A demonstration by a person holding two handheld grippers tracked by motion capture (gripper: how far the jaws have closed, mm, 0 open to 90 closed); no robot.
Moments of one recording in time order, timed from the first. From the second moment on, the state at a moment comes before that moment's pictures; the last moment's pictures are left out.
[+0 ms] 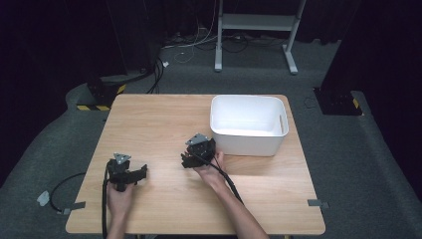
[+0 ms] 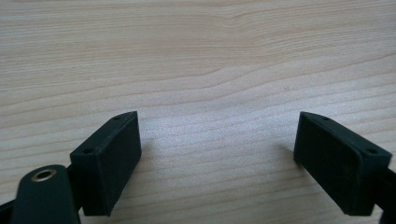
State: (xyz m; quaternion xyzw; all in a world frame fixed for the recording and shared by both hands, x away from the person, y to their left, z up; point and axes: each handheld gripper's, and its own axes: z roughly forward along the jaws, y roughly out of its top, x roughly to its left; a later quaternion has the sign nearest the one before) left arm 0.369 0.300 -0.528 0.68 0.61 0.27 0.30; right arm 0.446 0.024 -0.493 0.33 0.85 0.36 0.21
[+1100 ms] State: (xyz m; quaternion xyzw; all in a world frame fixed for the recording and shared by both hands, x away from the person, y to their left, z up) left arm 0.369 0.300 -0.528 0.68 0.61 0.27 0.30; right arm 0.453 0.021 -0.500 0.33 0.85 0.37 0.16
